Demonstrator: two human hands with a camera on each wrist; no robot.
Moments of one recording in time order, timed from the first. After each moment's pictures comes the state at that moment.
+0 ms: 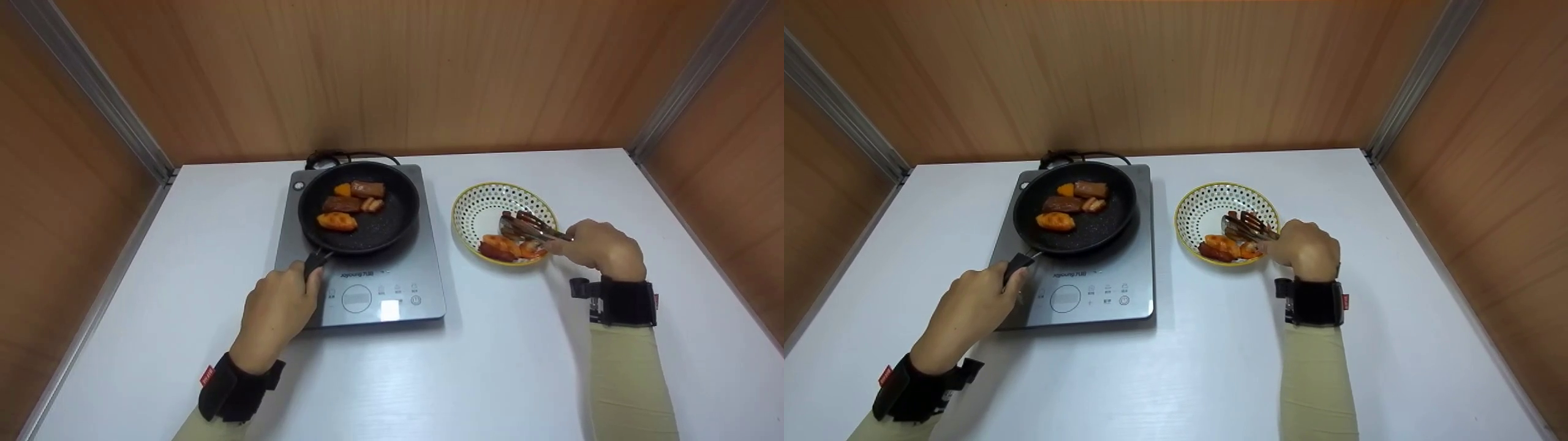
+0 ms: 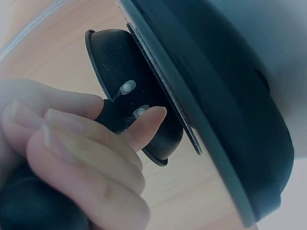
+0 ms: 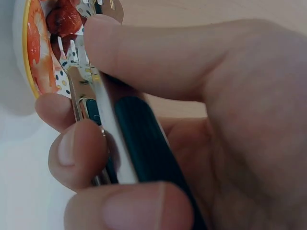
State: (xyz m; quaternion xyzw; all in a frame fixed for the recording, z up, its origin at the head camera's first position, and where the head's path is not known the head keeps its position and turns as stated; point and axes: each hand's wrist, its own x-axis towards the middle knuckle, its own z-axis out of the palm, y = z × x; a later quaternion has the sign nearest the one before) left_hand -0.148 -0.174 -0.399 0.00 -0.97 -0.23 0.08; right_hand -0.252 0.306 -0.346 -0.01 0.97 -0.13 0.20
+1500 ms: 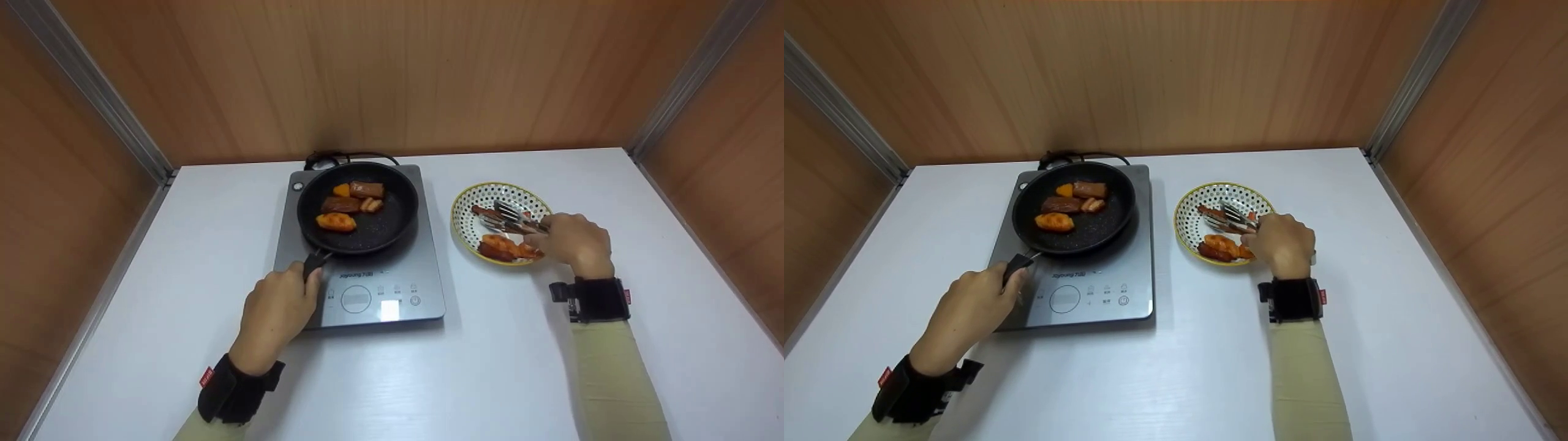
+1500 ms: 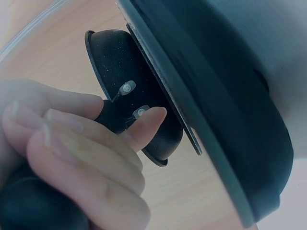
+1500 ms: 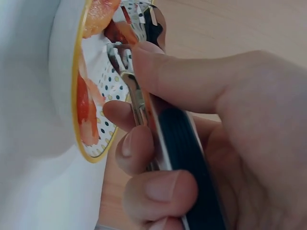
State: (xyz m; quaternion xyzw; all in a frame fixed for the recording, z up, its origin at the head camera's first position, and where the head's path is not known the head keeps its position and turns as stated) left_hand -0.148 -0.173 -0.400 0.00 -0.97 -0.24 0.07; right_hand -0.270 0.283 -0.375 -0.02 0.99 -0.11 0.10
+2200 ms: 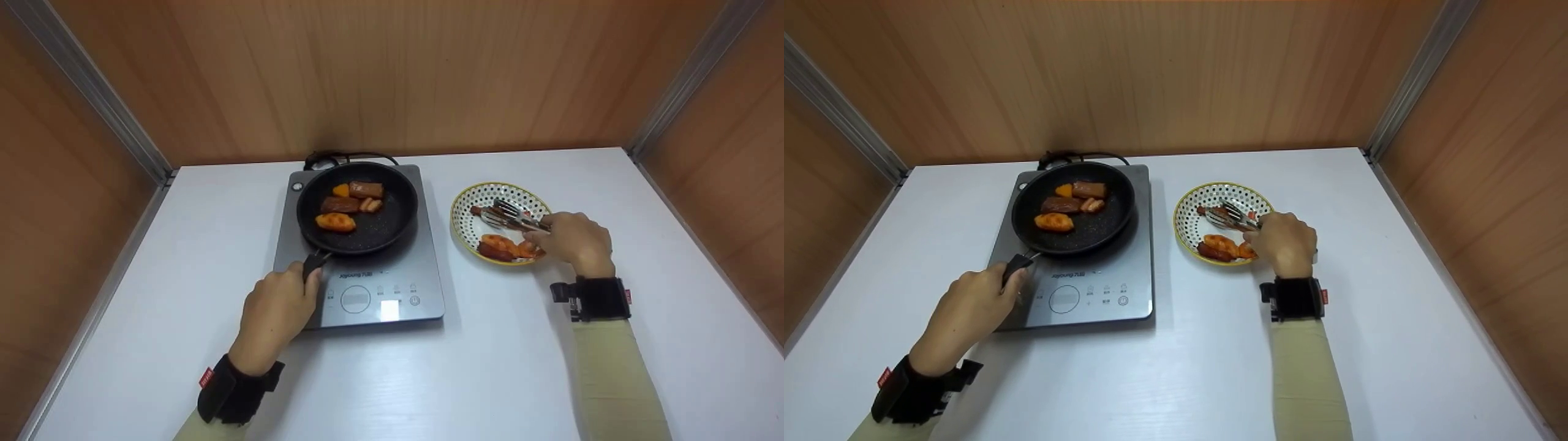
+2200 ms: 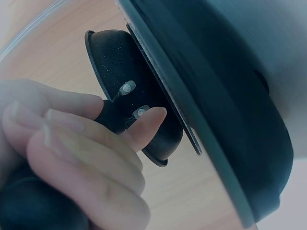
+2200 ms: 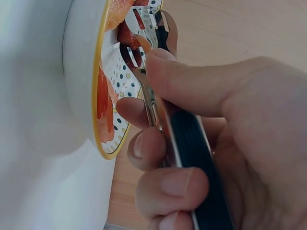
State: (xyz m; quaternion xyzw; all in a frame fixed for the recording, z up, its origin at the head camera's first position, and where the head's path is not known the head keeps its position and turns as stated) left_hand -0.148 -0.174 -0.400 0.00 -0.97 -0.23 0.07; right_hand -0.274 0.288 -0.381 -0.04 0.99 -0.11 0.06
